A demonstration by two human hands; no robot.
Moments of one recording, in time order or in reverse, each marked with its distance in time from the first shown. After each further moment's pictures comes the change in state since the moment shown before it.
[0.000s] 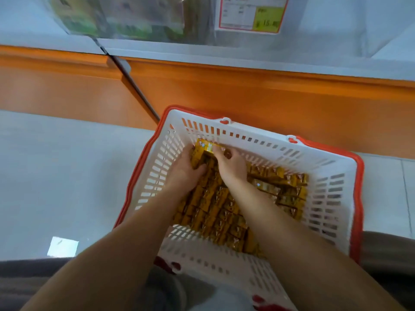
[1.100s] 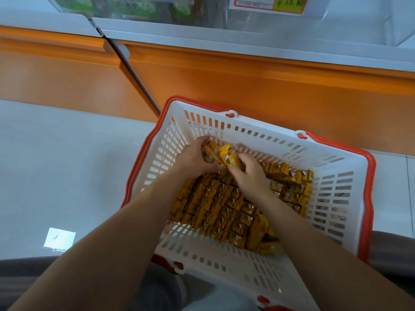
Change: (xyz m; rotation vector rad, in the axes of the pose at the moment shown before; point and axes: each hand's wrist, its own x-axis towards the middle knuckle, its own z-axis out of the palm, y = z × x) left_hand 0.025 0.014 -0.005 -0.014 -0.254 0.120; right_hand -0.011 0.043 -0.038 -0.164 -0.143 -0.287
